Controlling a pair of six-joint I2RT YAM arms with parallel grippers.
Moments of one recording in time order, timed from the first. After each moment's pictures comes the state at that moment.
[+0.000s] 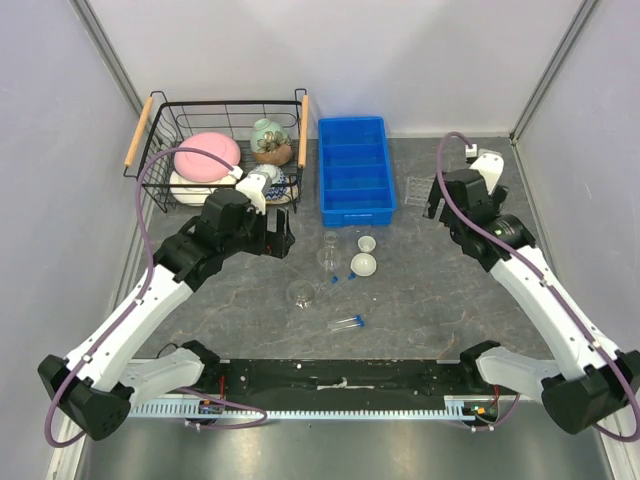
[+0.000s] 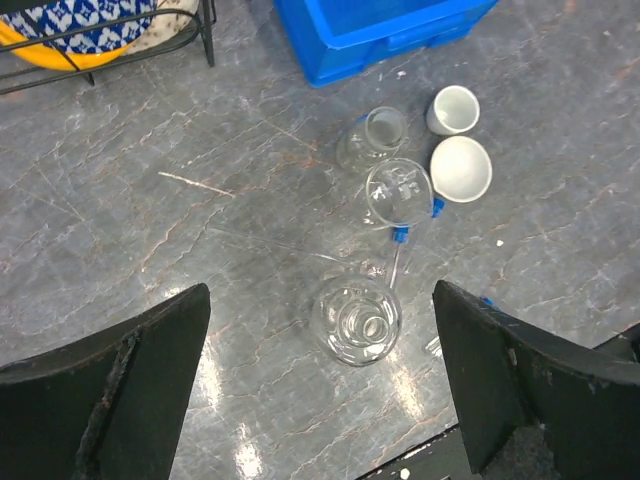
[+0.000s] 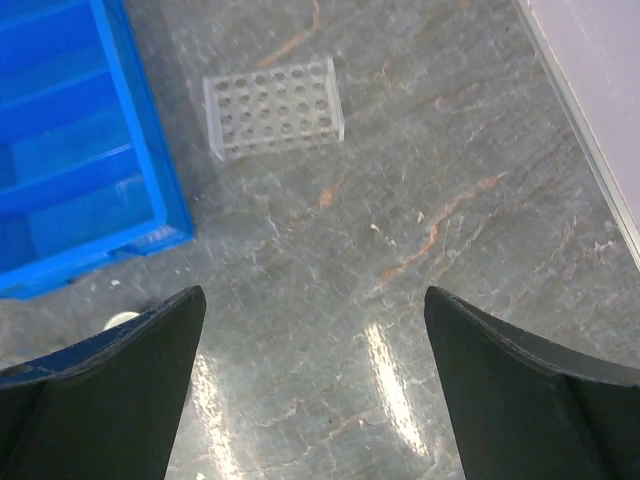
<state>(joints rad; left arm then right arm) -0.57 1.05 1.08 -0.65 -0.06 -0.27 0.41 1.14 1.15 -0.70 0.59 0.46</state>
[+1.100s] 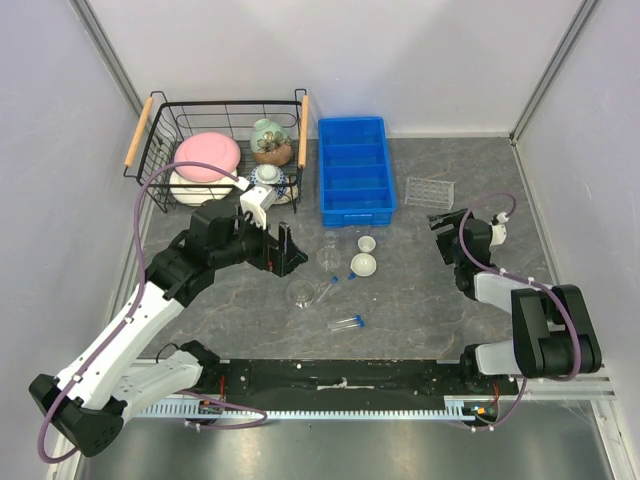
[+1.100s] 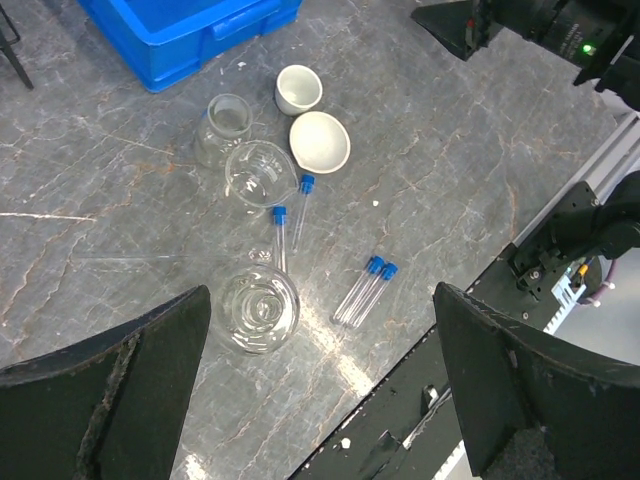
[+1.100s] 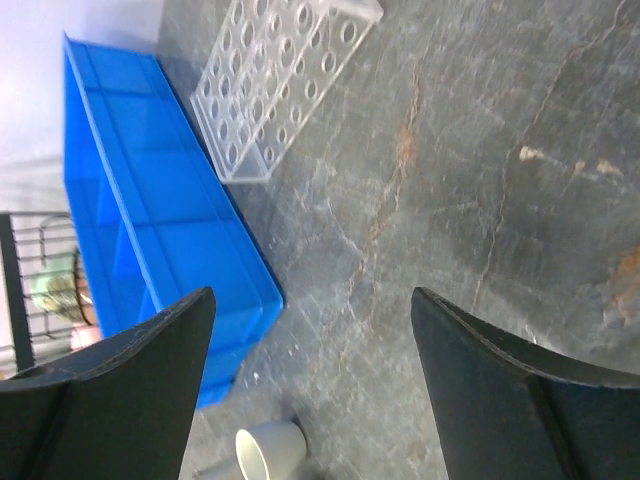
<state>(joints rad) -0.58 0.92 0.99 -0.57 0.27 -0.27 0.07 1.35 0.43 0.42 0.12 1.14</state>
